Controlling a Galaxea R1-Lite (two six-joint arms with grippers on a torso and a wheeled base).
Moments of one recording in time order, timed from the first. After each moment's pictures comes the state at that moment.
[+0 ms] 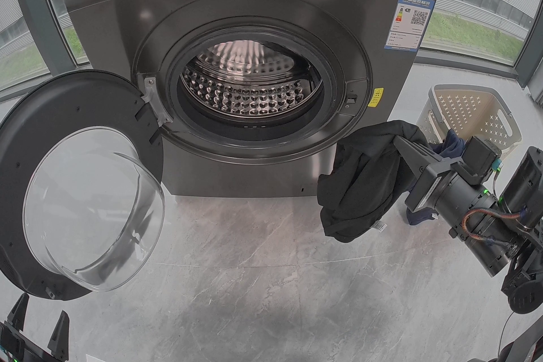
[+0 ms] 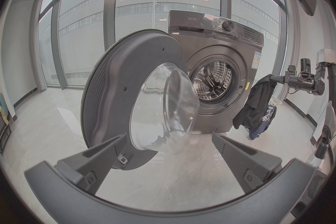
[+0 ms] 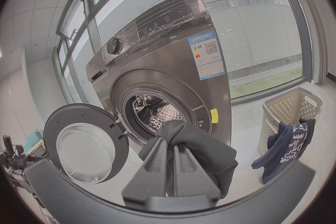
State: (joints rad) left arm 0.00 0.02 -0.02 0.00 0.02 -0.06; right arm 0.71 1.56 -0.43 -1.32 -0.29 0.12
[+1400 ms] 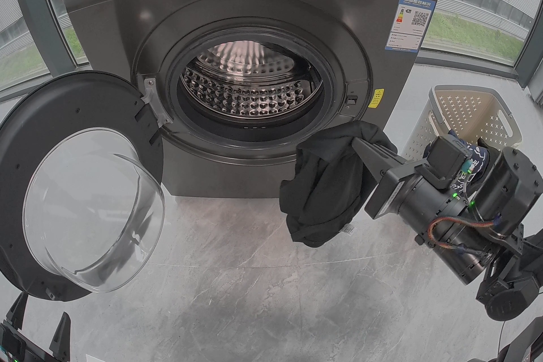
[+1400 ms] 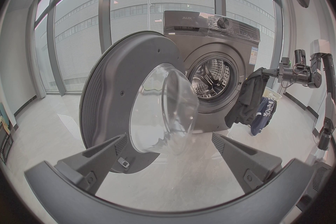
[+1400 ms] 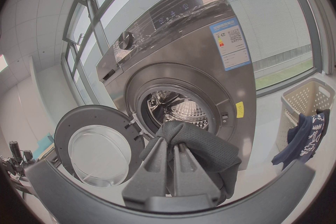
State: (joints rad) left arm 0.00 0.02 -0.02 0.00 0.02 -0.01; right arm 0.81 1.67 -0.53 -1.35 -0.28 0.16
